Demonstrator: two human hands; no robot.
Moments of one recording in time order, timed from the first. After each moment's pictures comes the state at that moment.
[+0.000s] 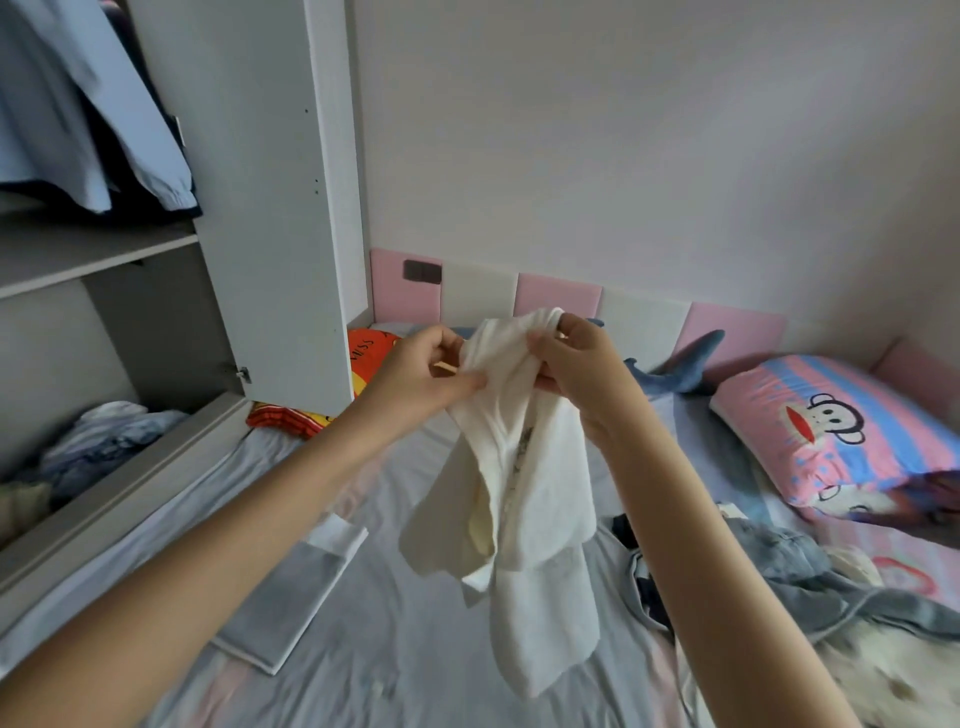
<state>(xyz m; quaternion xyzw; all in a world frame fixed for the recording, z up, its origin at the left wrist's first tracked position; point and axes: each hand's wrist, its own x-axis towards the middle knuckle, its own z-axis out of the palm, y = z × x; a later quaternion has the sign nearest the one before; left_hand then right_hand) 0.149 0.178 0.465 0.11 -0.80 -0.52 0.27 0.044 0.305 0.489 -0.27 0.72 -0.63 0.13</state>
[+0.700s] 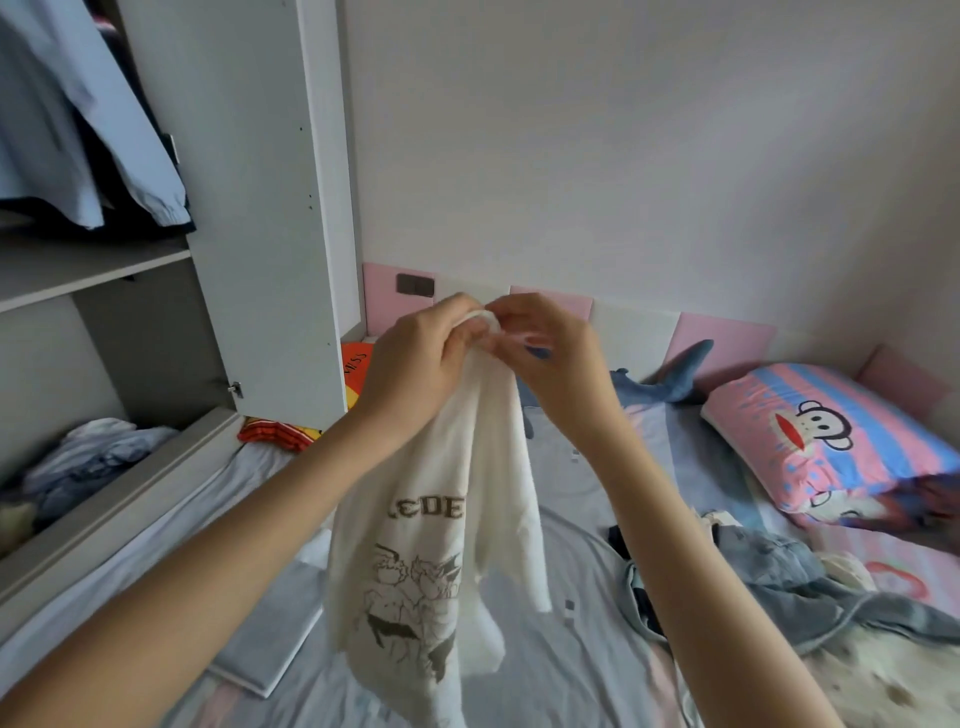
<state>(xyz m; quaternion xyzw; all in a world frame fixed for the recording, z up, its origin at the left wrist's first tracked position) 0.146 0.184 0.489 0.04 -0.86 -0.23 0.46 0.058 0.306 0.495 -0.46 0.68 -0.57 -0.07</state>
